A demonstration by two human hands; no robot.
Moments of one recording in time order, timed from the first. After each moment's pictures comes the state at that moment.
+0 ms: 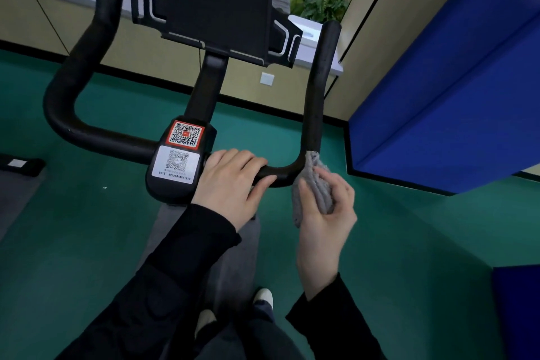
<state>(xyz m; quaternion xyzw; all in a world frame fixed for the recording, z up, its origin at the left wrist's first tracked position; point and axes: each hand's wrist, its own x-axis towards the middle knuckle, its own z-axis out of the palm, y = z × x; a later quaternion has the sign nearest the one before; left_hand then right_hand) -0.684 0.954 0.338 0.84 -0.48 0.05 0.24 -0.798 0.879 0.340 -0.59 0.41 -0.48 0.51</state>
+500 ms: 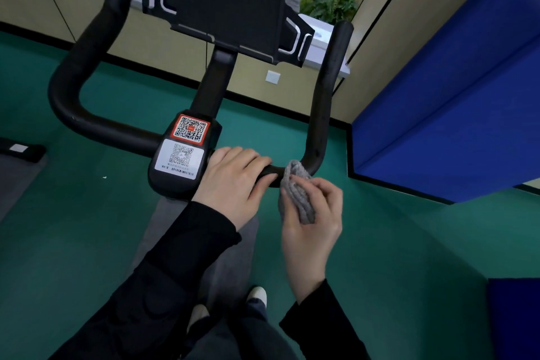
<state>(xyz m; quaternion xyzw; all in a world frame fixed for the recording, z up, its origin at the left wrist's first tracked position) -0.687 0.956 0.338 0.83 -0.48 0.05 0.27 -0.800 0.892 0.327 -0.77 0.34 -0.44 0.31</state>
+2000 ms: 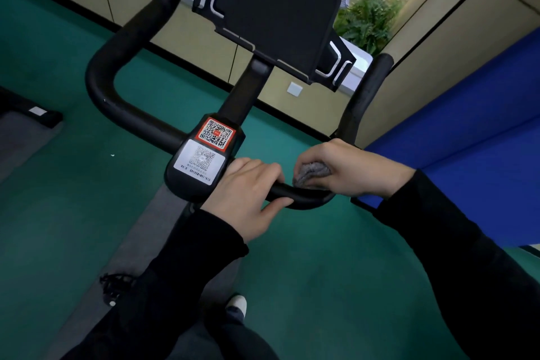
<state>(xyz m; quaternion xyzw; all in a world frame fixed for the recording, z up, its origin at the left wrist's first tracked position) -0.685 0.954 0.337 0.83 -0.43 0.00 0.36 -0.710 0.776 0.427 -0.96 -0.03 0.25 0.13</state>
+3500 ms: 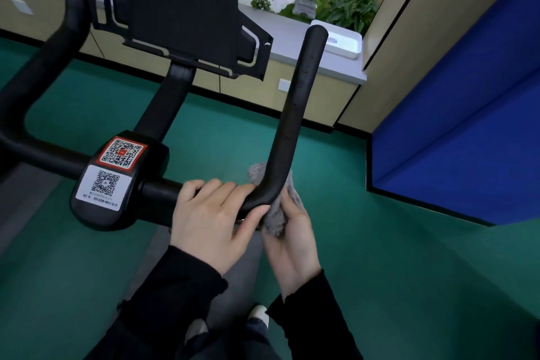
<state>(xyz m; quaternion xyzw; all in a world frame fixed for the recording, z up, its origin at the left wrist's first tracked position) -0.723 0.902 0.326 0.87 -0.41 0.17 0.23 -0.780 0.801 0.313 -0.17 0.35 -0.20 0.90</state>
